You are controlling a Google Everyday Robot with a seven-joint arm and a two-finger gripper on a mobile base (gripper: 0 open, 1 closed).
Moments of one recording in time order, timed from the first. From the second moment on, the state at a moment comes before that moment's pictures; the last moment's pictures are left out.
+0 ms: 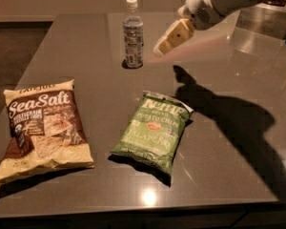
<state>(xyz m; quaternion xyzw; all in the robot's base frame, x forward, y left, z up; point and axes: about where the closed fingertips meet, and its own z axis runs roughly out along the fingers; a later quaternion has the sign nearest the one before) 0.653 -0.092 0.978 -0.50 0.77 0.13 0.38</state>
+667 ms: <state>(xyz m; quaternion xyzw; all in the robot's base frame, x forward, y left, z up) 0.711 -0.063 0.958 -0.42 0.81 0.14 0.39</state>
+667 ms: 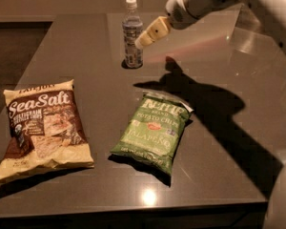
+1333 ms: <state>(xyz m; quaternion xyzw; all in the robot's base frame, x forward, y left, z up) 0.743 -0.023 0.956 -0.38 0.80 0.17 0.43</state>
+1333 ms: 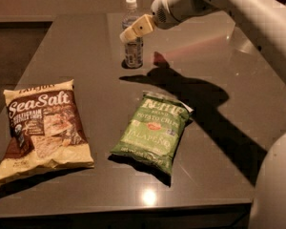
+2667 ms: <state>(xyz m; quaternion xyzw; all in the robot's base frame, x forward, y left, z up) 0.725 -0.024 0.983 -0.40 0.79 0.20 0.43</state>
